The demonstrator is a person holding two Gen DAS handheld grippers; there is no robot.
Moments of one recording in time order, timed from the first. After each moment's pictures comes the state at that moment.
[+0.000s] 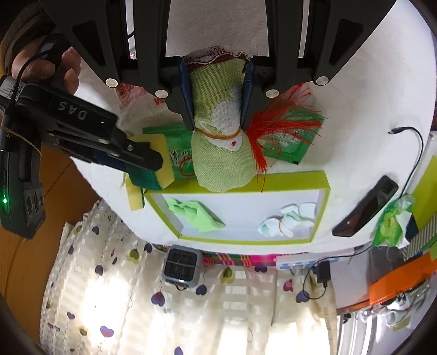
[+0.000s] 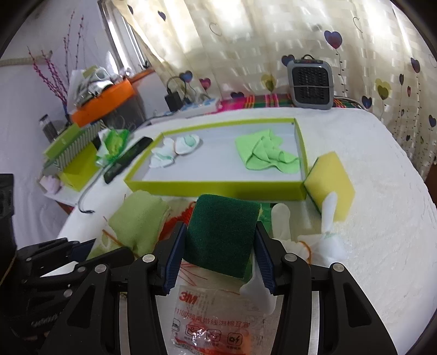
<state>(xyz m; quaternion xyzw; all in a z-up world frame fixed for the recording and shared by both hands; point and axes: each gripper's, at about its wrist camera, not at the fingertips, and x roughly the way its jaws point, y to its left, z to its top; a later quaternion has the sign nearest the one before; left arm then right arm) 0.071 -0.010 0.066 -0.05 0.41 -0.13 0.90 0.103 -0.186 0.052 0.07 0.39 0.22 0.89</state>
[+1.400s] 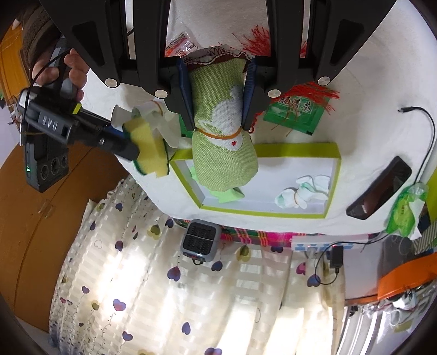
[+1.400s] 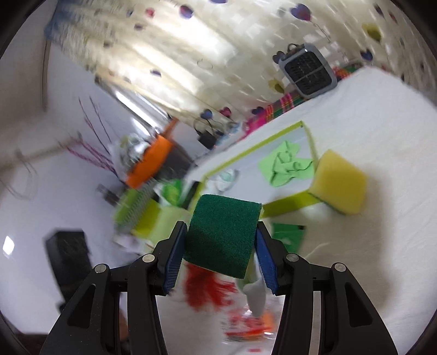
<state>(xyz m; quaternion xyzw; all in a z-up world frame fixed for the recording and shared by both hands) 0.077 0.001 0.095 -0.09 0.37 -0.19 0.91 0.110 -0.248 0.068 0.28 0.36 0.31 0.83</state>
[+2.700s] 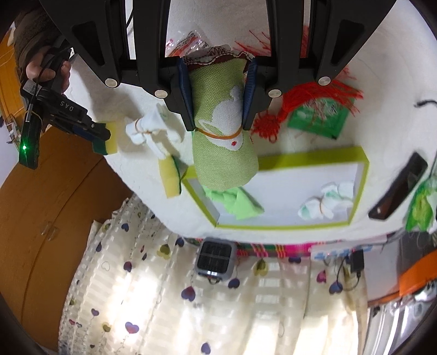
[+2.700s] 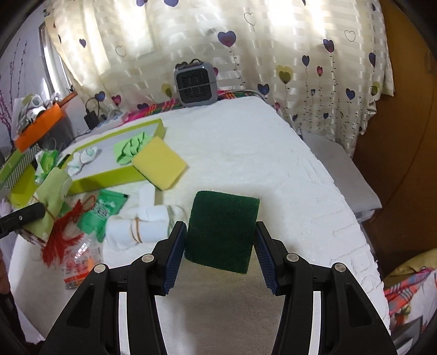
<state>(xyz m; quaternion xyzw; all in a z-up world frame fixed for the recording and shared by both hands) 0.084 -0.033 0.085 -0.05 0.39 -0.21 0.90 0.062 -0.328 0.046 0.07 0.39 0.04 0.92</state>
